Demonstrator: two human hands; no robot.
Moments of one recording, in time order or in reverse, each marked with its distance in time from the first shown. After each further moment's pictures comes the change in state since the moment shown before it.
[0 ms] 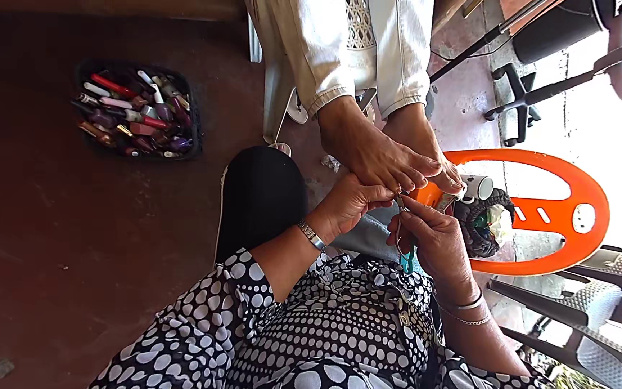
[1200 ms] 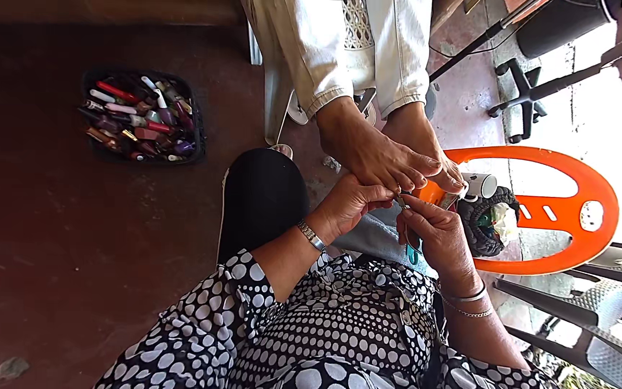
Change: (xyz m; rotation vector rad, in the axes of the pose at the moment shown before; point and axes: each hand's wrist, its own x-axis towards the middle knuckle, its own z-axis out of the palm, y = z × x) left_hand 0.000 0.000 0.000 -0.003 -0.011 0.003; right_hand 0.009 0.008 -0.012 -0.059 -0.064 -0.103
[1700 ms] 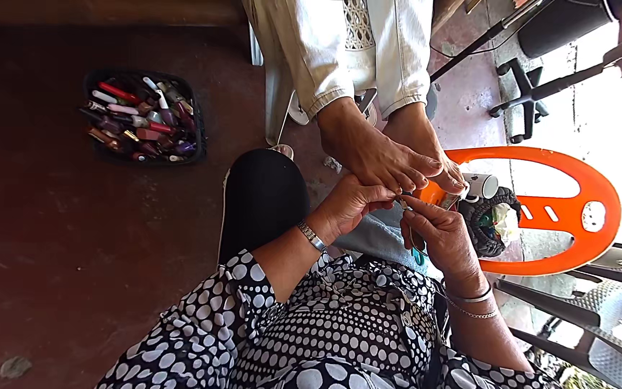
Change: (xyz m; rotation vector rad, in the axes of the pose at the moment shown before) left_hand 0.000 0.000 0.000 -0.020 -0.005 -0.008; right_hand 0.001 0.000 -0.005 -0.054 -0.041 -0.037
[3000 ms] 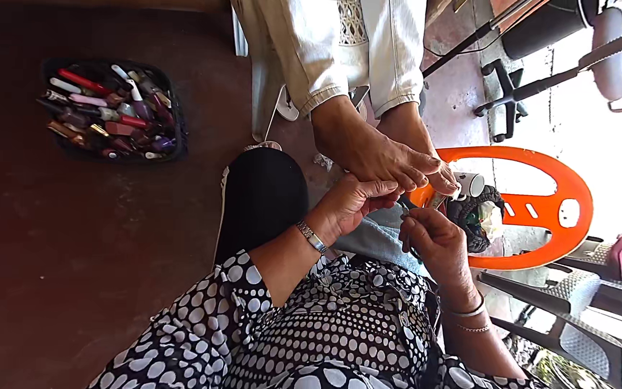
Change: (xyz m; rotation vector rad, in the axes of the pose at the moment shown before) left_hand 0.006 0.011 0.014 -0.073 0.086 -0.156; right_hand -0.017 0.000 0.005 -0.216 0.150 -0.081
